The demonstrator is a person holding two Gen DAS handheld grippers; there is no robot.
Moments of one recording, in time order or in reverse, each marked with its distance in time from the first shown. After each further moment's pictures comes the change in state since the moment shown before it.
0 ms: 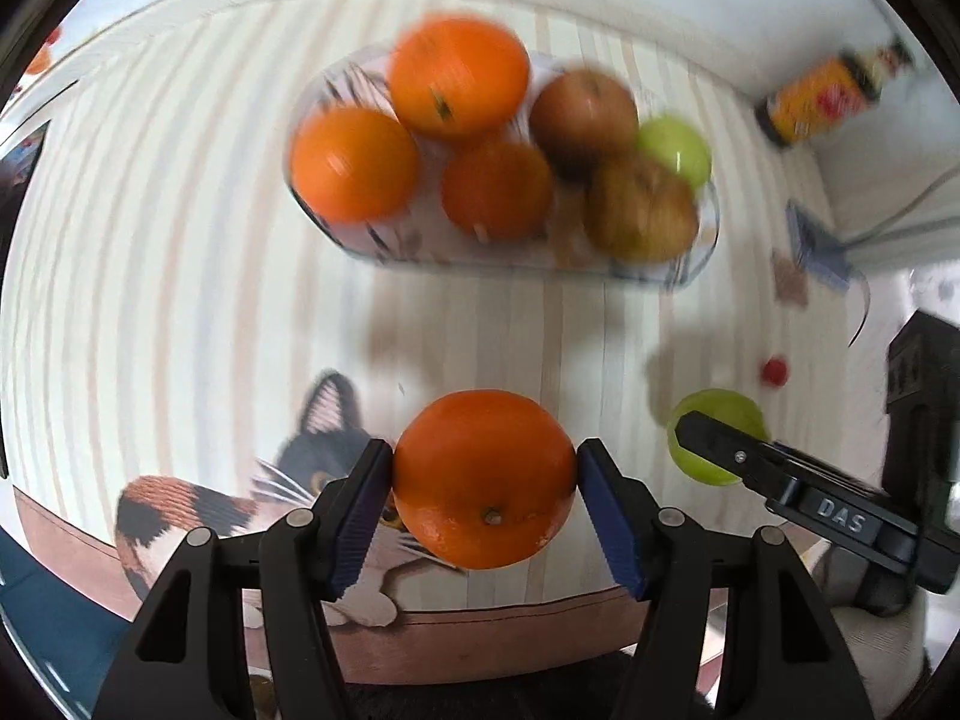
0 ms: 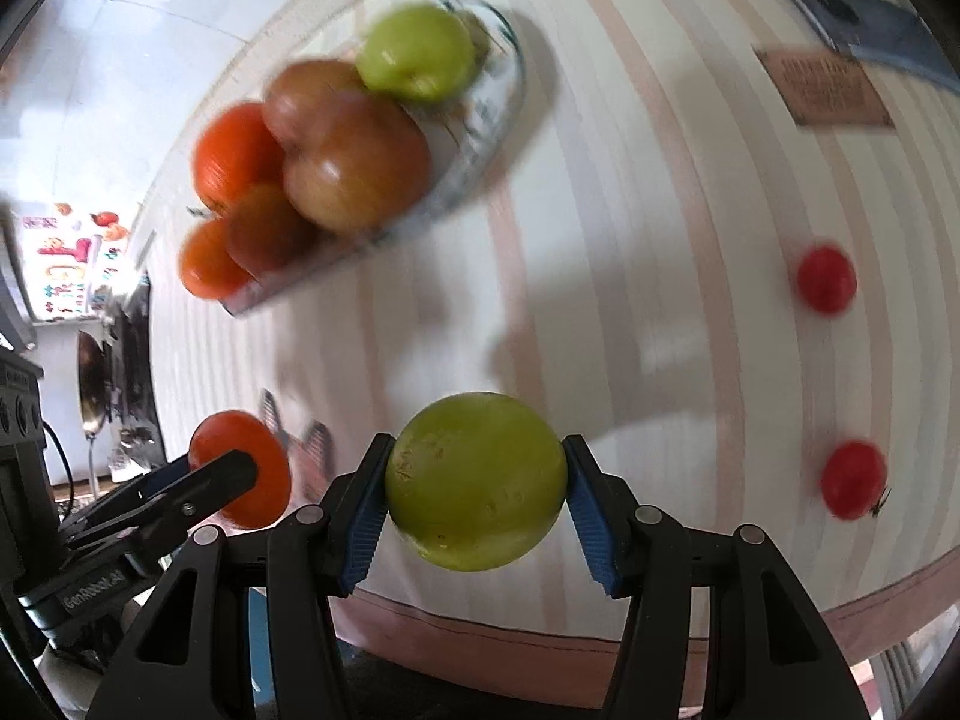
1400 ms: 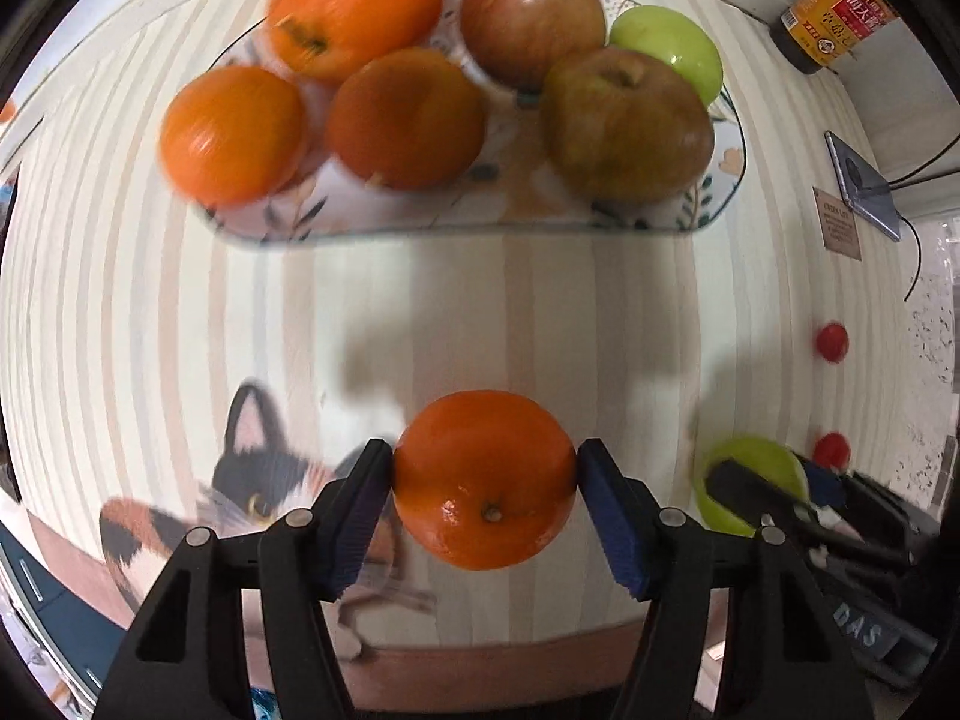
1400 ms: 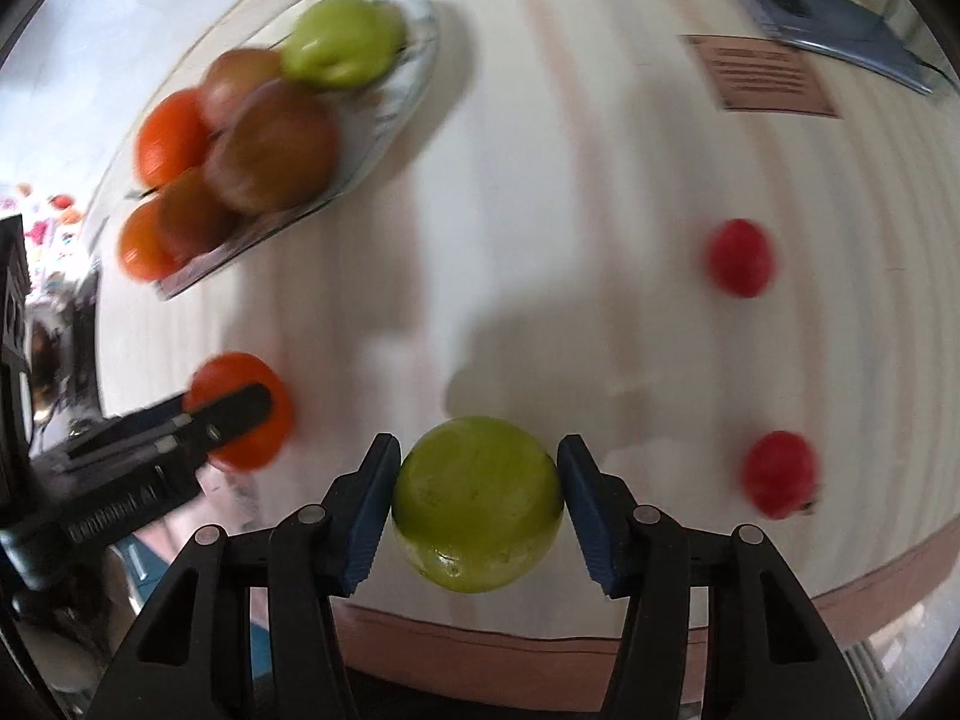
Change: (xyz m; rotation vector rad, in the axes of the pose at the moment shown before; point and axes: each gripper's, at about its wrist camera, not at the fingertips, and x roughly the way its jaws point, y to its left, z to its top) left arm 0.066 -0.056 -0.015 0.087 0.086 0.134; right arm 0.007 -0.026 -0.018 -0.029 0.015 -0.125
